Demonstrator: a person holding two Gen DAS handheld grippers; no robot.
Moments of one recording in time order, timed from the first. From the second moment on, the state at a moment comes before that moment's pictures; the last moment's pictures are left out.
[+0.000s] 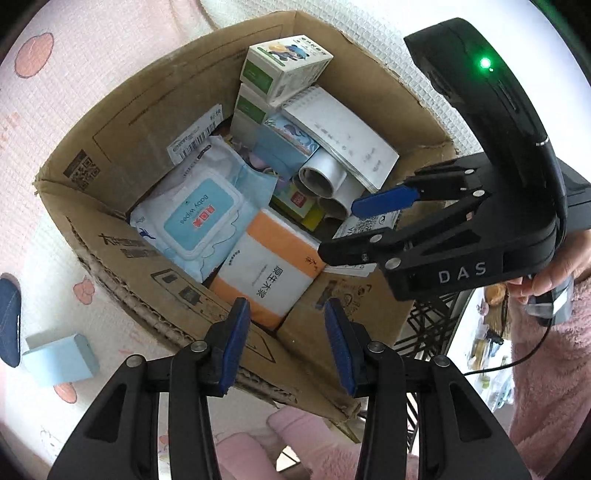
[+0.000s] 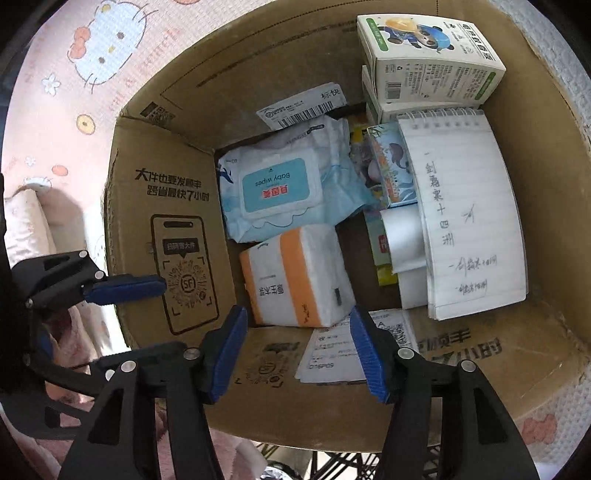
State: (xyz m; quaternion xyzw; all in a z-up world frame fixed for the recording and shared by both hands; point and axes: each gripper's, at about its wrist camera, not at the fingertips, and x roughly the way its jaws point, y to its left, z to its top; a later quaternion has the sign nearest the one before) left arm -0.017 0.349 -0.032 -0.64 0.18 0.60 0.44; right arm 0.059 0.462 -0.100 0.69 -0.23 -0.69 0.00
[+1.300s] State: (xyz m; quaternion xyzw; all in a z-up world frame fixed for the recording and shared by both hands) left arm -0.071 0.264 -0.004 -0.51 0.01 0.75 0.42; right arm 0.016 0.434 -0.135 0.77 -0.16 -0.60 -0.13
